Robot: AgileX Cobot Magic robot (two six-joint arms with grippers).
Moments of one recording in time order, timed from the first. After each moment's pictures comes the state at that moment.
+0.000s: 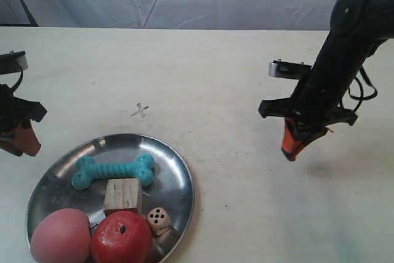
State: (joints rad) left arm 0.05 1.66 -0.98 -0.35 1.08 0.42; right arm 0.09 1.94 -1.22 0.37 1.16 -0.19
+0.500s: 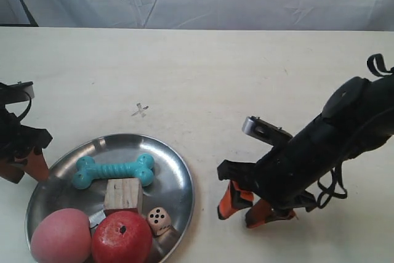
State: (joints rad) left arm 0.05 1.73 -0.88 -0.36 1.00 0.43; right arm 0.31 1.78 -0.69 1.02 0.76 -0.47
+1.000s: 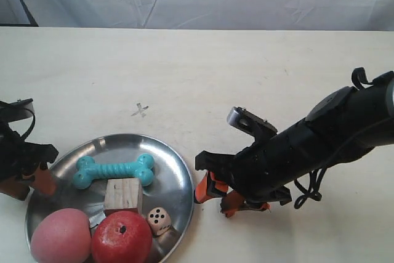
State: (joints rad) left arm 0.05 1.73 -0.75 -0.44 0.88 0.43; right arm 0.42 1.78 -0.68 1.32 0.61 -0.63
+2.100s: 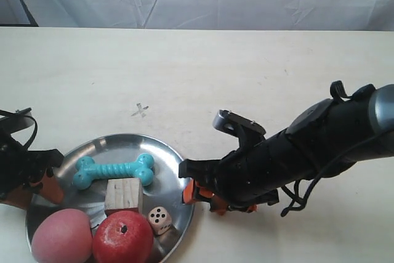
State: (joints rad) left arm 0.05 1.72 -0.67 -0.56 0.82 0.43; right arm 0.55 1.78 -0.68 1.44 0.44 -0.68
